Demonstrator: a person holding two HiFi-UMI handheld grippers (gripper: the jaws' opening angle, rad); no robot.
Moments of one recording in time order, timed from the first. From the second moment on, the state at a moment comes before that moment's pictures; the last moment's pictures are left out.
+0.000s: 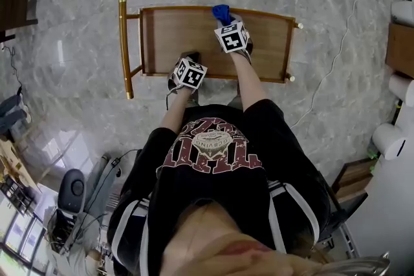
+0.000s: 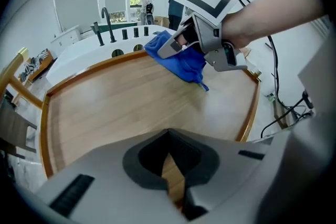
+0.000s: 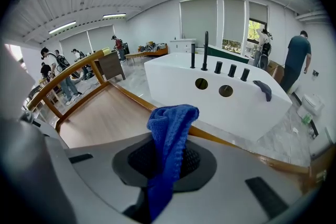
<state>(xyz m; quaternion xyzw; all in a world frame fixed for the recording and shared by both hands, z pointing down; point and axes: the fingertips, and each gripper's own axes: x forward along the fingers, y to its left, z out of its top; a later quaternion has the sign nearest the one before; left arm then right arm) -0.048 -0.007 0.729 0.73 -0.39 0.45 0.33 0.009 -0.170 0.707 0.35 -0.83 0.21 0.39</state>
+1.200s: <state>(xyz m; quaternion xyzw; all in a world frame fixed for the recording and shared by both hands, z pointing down) -0.050 -0.007 0.733 0.72 -0.41 0.46 0.32 0.122 -0.180 0.712 0.41 -0.80 0.22 0.39</state>
